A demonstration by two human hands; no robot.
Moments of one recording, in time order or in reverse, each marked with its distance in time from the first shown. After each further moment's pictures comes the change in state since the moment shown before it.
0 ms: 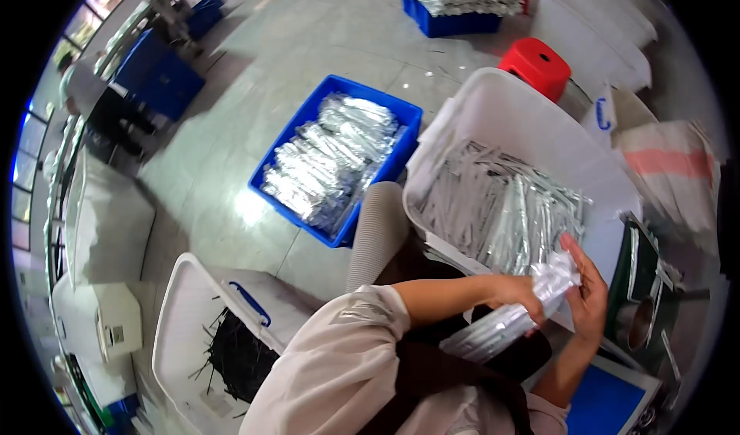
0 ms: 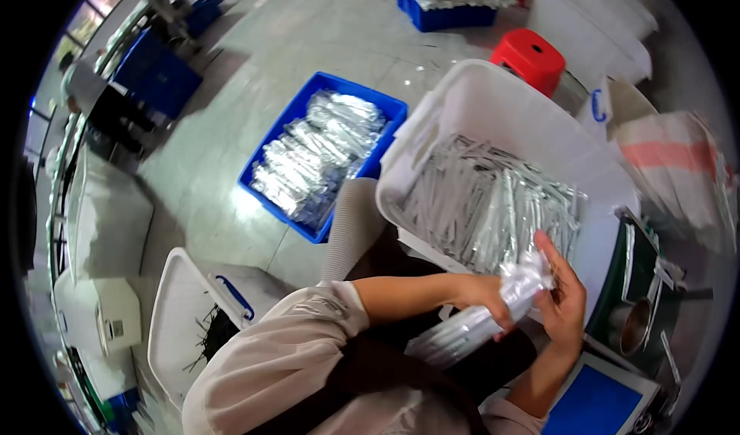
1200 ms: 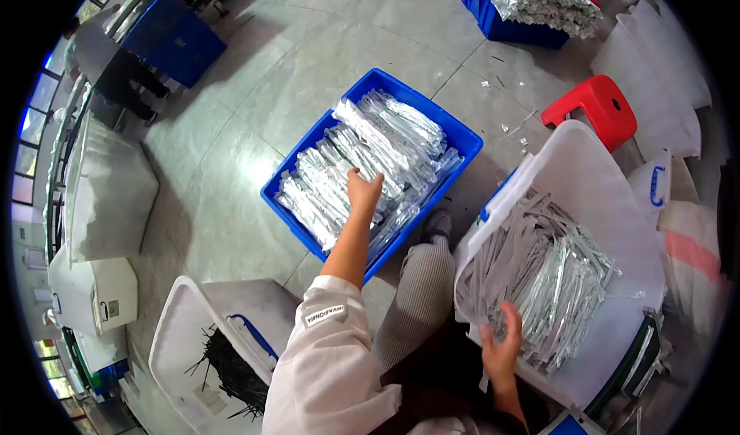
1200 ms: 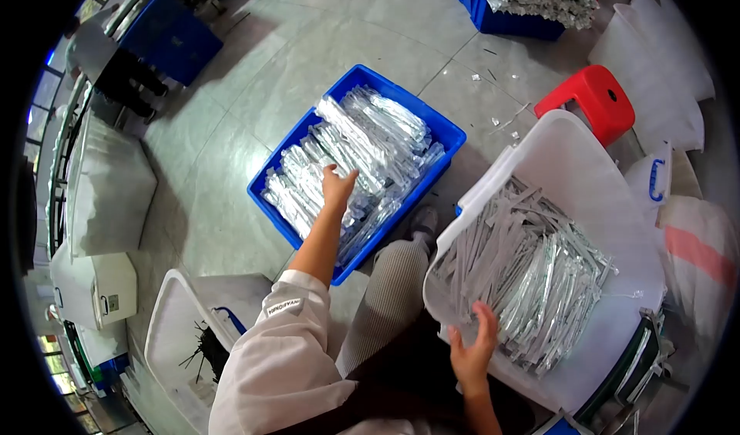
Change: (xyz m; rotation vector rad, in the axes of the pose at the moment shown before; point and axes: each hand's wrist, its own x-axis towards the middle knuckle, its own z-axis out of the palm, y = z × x) left_hand -0.298 0.108 -0.338 0.555 2.267 0.232; right_hand 0.075 0.133 0.168 -0.499 0.033 0.154
